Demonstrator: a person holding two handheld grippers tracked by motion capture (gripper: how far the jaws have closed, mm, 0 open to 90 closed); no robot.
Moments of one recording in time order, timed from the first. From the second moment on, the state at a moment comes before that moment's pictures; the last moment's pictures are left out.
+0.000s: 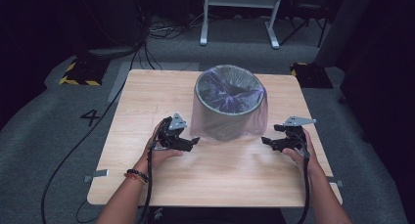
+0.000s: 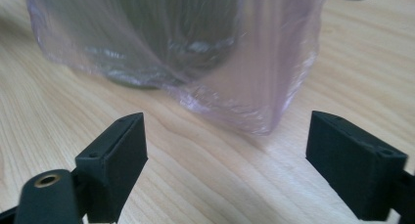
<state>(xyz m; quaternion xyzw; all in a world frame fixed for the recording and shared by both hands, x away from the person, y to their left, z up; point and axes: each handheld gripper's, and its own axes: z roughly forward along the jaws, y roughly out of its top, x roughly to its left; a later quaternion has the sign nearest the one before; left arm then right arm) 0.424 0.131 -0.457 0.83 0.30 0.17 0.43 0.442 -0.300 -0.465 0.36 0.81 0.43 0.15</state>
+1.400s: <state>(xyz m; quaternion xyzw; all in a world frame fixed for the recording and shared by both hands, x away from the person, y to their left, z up) 0.454 0.114 -0.431 0.83 0.28 0.20 0.44 0.450 -0.235 -0.433 0.24 0.84 0.44 0.20</state>
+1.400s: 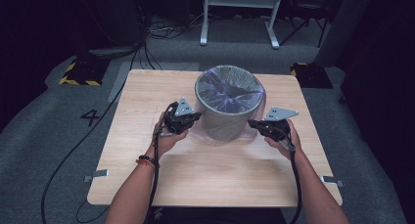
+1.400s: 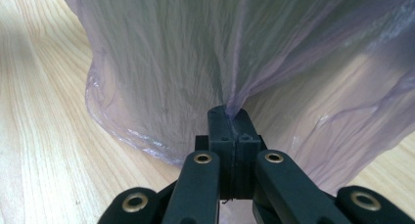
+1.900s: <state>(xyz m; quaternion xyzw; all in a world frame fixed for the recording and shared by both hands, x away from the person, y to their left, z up) 0.463 0.118 -0.448 0.83 0.31 0.19 0.42 0.463 -0.240 -0.455 0.28 0.85 0.41 0.18</state>
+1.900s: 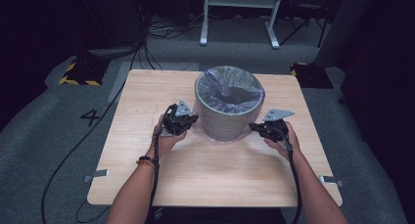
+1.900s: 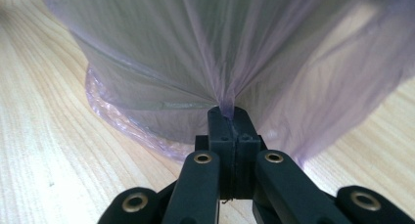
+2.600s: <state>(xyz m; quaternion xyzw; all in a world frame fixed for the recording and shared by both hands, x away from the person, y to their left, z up) 0.442 0.125 -0.436 0.81 0.32 0.20 0.45 0.464 -0.249 -0.455 0.30 0.84 0.42 0.17</state>
